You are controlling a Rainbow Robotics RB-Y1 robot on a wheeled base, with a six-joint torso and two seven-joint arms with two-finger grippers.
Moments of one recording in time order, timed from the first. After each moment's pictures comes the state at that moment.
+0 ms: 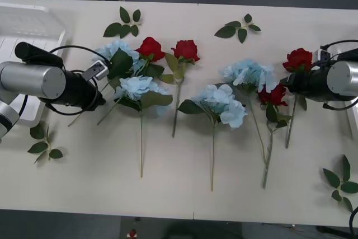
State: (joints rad) right arm -0.51 -0.56 0.01 -1.16 -0.62 1.00 1.31; left arm -0.58 0.66 -0.38 -1.20 0.87 0.95 -2.17
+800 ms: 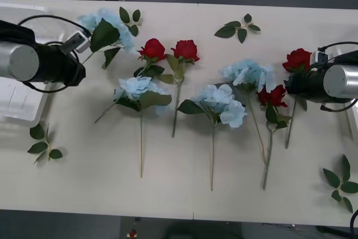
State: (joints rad) right arm -0.51 -0.56 0.04 -1.14 -0.62 0.96 1.31; left arm -0.58 0.79 -0.31 -1.35 0.89 0.93 -2.17
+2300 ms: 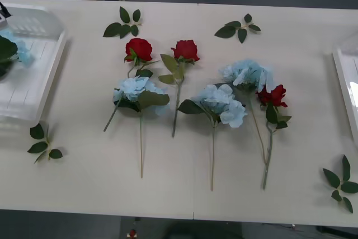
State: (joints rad) right arm -0.53 -0.93 -0.06 -1.40 -0.51 1.21 1.65; left arm -0.61 1.06 -0.10 -1.42 0.88 1.43 -2.18
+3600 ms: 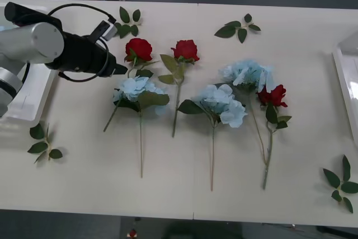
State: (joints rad) right arm -0.53 -0.96 -0.02 -0.95 -0.37 0.77 1.74; left arm -0.75 0.61 -0.31 -1.13 1.07 0.96 -2.18
